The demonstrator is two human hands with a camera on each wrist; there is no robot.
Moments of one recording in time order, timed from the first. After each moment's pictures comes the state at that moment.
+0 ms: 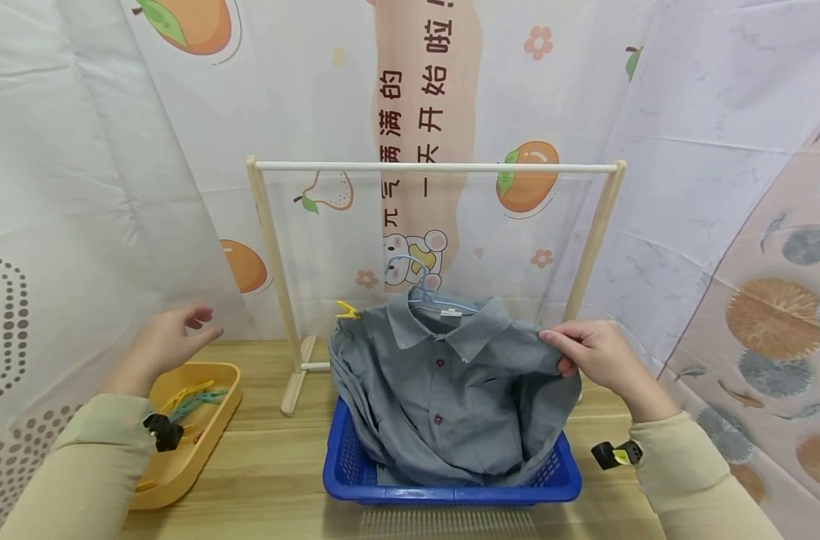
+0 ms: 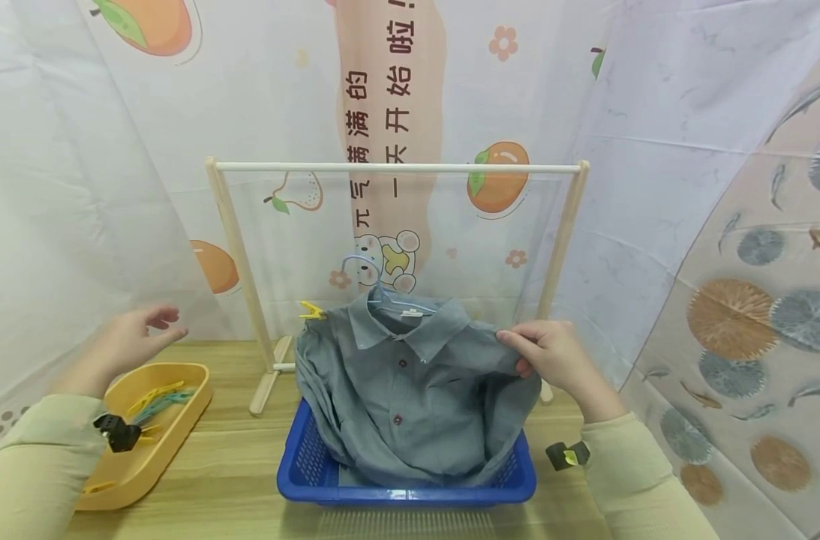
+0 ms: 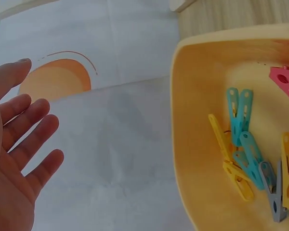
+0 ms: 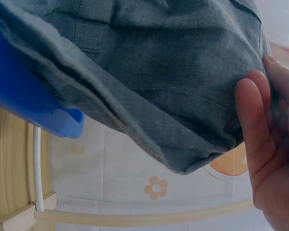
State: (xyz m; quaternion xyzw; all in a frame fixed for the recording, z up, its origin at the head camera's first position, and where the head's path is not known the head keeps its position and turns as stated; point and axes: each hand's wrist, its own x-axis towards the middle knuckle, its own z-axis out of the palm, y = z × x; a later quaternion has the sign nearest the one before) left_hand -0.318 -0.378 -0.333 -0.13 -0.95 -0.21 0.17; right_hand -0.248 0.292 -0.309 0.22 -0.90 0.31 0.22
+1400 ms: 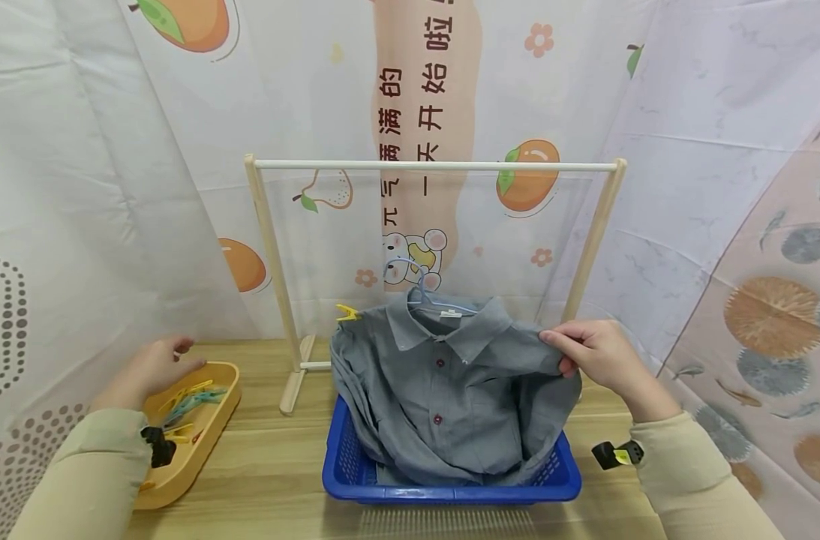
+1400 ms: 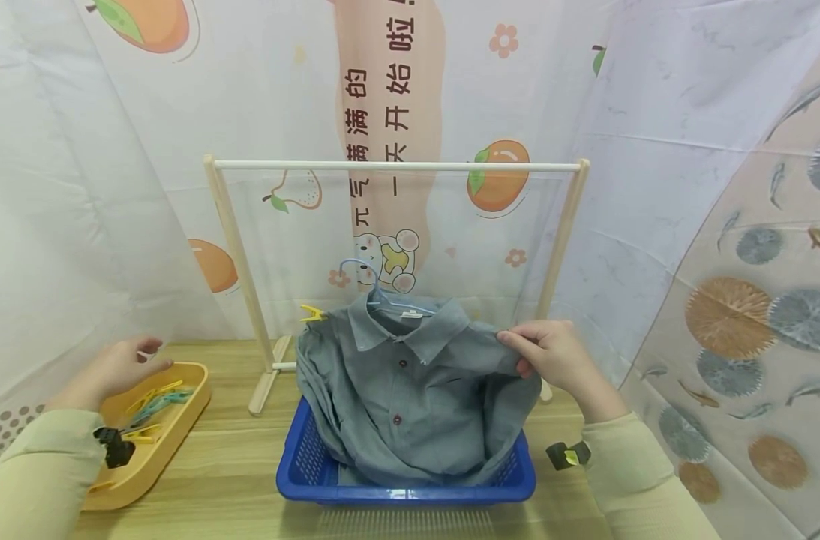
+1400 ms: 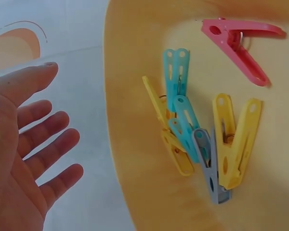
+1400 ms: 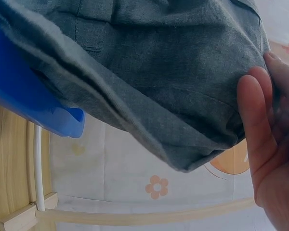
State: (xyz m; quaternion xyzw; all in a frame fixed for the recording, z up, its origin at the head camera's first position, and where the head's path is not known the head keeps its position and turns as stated) left_hand -0.320 -0.420 -0.378 -0.08 -0.98 -0.20 0.05; right_hand -0.246 0.293 -0.307 0.24 -0.89 0.32 0.23
